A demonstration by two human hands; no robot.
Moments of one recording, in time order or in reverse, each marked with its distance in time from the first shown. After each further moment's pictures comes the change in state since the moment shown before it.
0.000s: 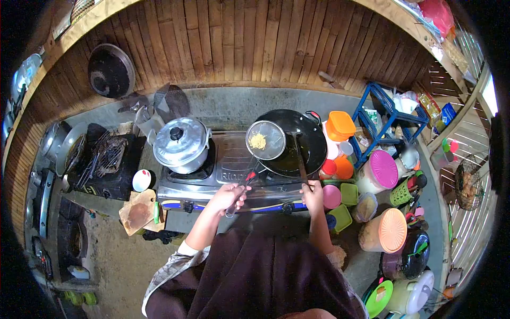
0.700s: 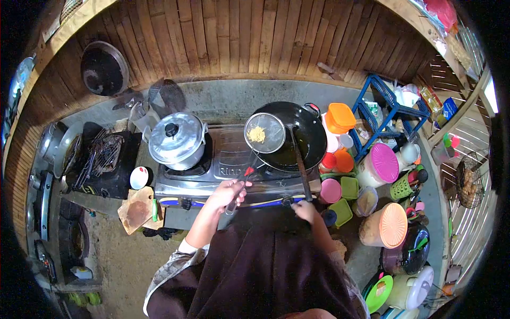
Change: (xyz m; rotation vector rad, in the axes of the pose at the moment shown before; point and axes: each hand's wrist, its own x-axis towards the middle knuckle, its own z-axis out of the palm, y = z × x) left_hand 0.004 0.000 0.004 -0.024 -0.010 -0.018; right_hand -0.008 0.098 -0.023 -0.760 -0.461 -0.024
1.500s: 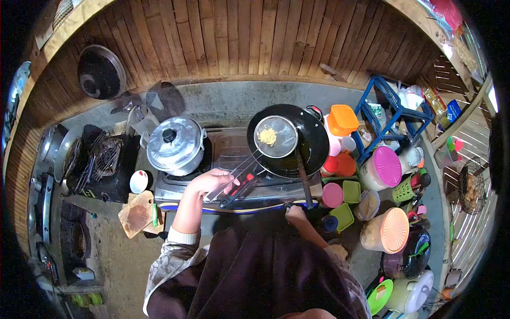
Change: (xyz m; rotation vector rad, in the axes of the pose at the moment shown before) left_hand 0.032 0.044 -0.061 0.362 -0.300 0.020; right_hand 0.022 -0.028 0.034 -0.211 -0.059 0.274
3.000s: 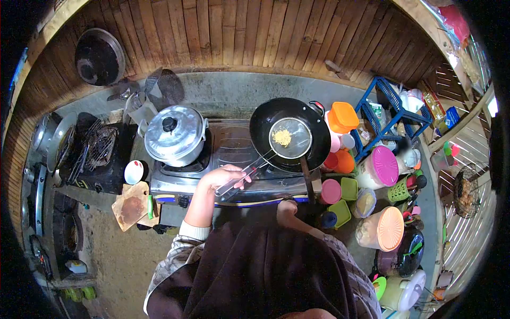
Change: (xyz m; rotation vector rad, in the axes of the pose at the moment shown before) left_hand 0.032 -0.032 0.006 -0.188 -0.162 0.111; right_hand 0.065 0.014 0.095 -0.826 0.181 0.002
